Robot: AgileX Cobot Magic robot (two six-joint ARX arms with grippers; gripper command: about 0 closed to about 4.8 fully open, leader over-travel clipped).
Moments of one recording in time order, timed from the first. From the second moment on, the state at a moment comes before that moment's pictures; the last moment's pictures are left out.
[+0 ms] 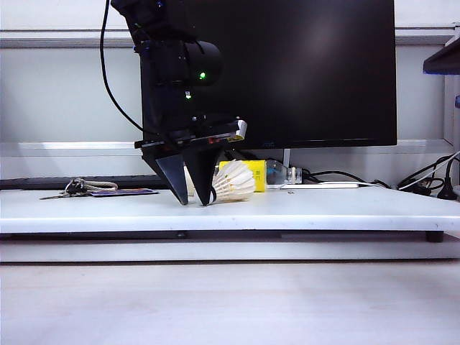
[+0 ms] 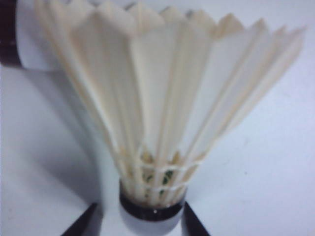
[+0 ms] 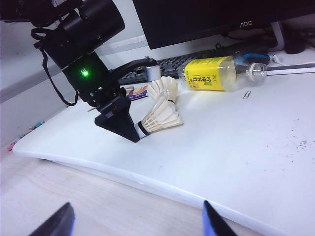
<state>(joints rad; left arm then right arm) -0.56 2.13 1.87 -1.05 0.09 0.14 0.24 0.06 0.05 0.02 -0.40 0.31</state>
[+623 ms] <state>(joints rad) -0.57 2.13 1.87 -1.03 0.13 0.15 0.24 0.06 0.05 0.02 -0.40 0.31</state>
